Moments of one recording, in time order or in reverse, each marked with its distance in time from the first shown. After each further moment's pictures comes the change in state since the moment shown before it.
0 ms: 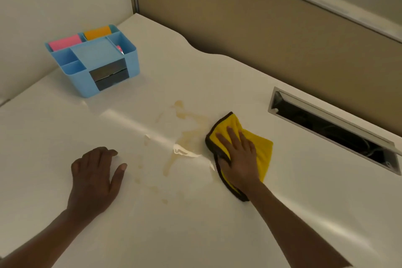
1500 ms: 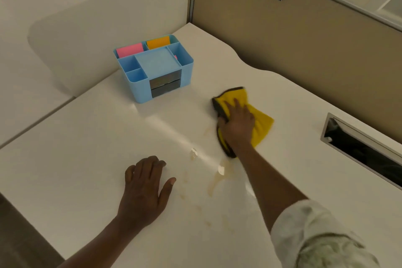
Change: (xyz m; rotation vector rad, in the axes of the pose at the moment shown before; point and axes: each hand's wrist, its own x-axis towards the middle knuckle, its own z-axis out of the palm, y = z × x) left_hand -0.001 -0.010 0.008 -0.022 -0.011 -0.001; right_hand 0.183 -0.142 0.023 0.130 0.120 0.116
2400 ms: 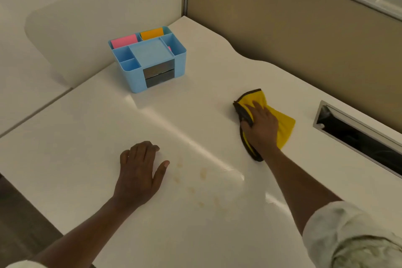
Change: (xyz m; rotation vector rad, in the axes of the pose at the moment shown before) left_hand 0.001 0.002 -0.002 0.031 0.025 0.001; right_hand -0.026 0.104 -0.036 -0.002 0.051 -0.028
